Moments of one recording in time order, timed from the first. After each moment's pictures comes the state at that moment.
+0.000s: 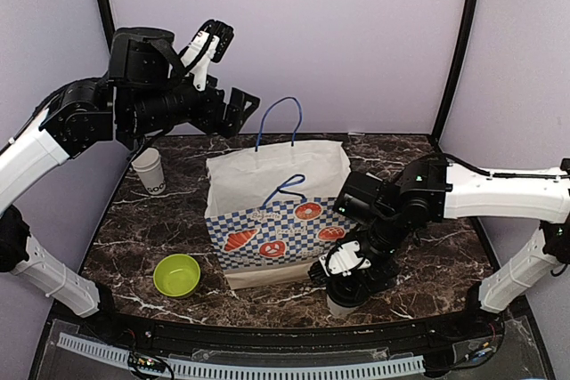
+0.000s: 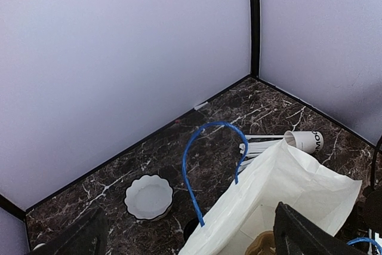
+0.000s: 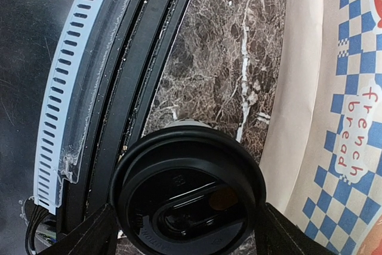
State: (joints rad) left arm -1.05 1.36 1.69 -0.65 -0.47 -0.02; right arm 1.16 1.44 1.19 -1.08 -0.20 -0.76
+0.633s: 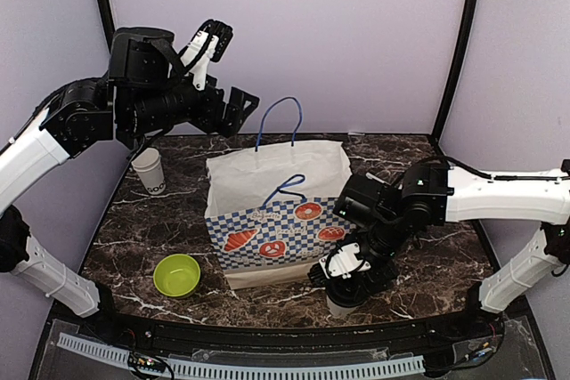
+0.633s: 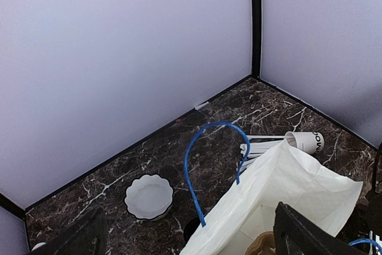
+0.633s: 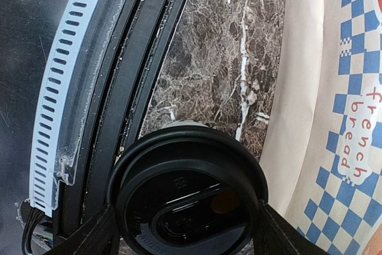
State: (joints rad) left arm -1.04 1.36 1.69 -0.65 -0.47 -0.02; right arm 1.18 1.43 1.16 -1.05 -0.17 -0.75
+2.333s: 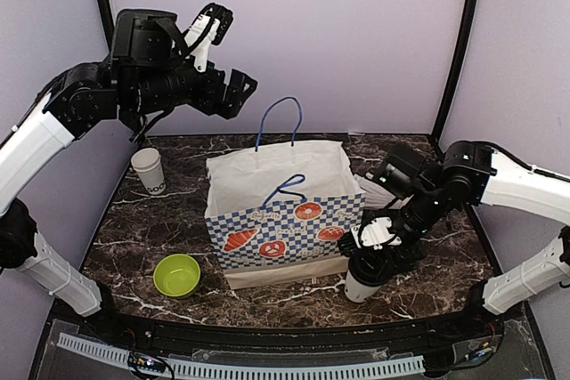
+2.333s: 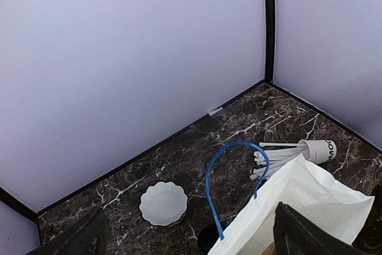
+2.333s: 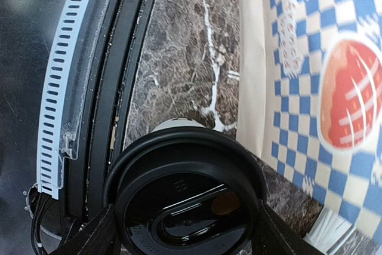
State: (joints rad) left arm -0.99 1.43 1.82 -0.71 -0.47 0.01; right arm 1.03 1.27 1.17 -1.17 -0.21 -0.77
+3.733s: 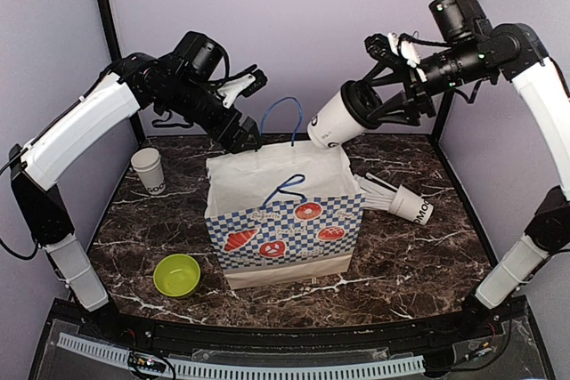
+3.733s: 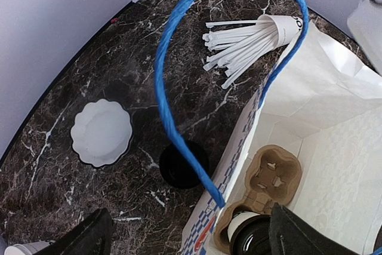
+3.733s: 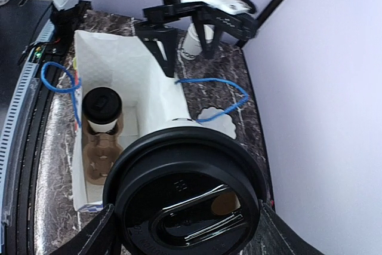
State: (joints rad) left arm -0.73 1.71 1.98 -1.09 0.10 0.14; right arm 0.58 1.55 2.21 -1.34 -0.56 -0.90
